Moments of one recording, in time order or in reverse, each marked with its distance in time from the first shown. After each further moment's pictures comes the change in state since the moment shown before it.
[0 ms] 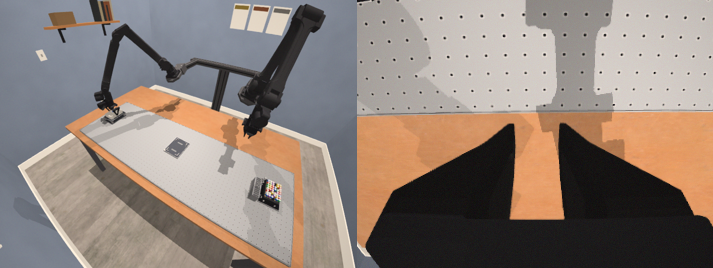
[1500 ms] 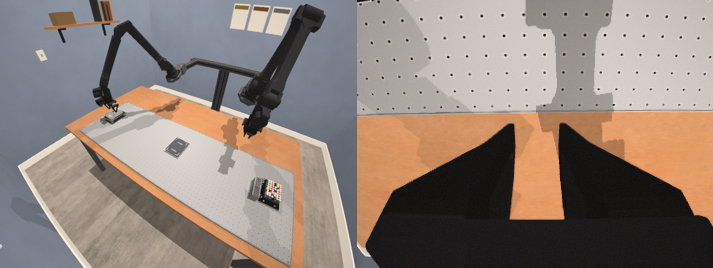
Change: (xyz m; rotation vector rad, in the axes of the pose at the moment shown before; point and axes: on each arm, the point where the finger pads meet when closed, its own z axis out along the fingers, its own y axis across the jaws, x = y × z) left arm 0.000 0.000 0.000 0.000 0.000 0.000; right arm -0.001 0.001 -0.034 0.001 0.000 0.002
